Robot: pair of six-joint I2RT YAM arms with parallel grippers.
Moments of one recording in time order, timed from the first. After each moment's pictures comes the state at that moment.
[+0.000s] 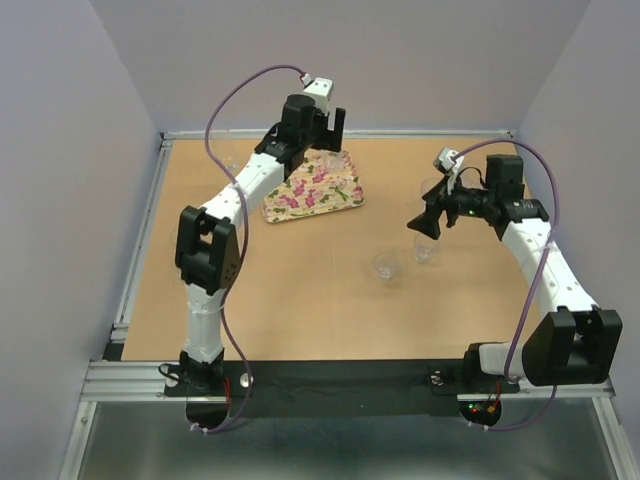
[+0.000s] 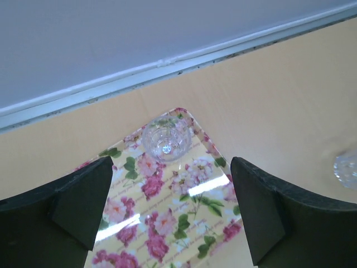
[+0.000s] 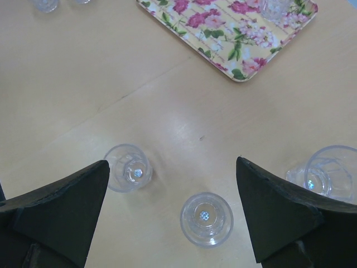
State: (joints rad) left arm -0.48 2.13 1.96 -0.19 -0.05 -0.10; right arm 0.01 1.30 1.12 -0.51 -0.93 -0.51
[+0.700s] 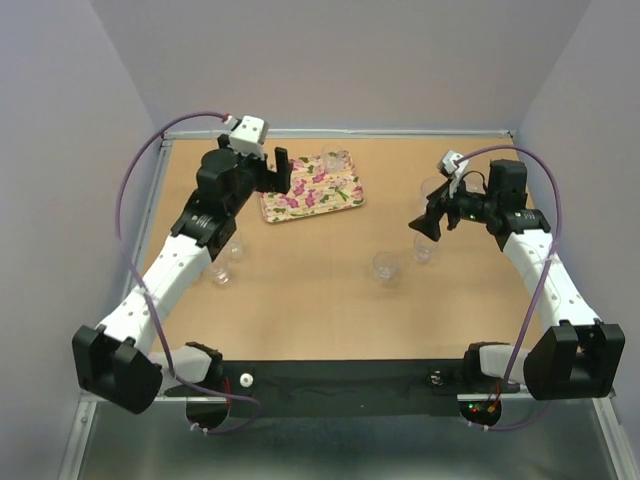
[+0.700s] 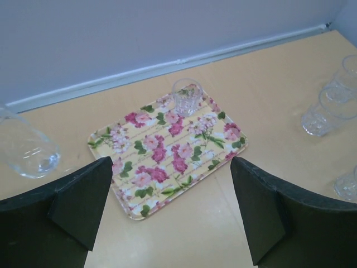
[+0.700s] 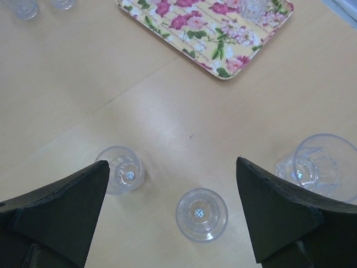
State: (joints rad) left arm -0.43 1.25 1.13 -0.04 -0.01 -0.06; right arm 0.01 1.22 1.04 -0.43 -0.86 -0.46
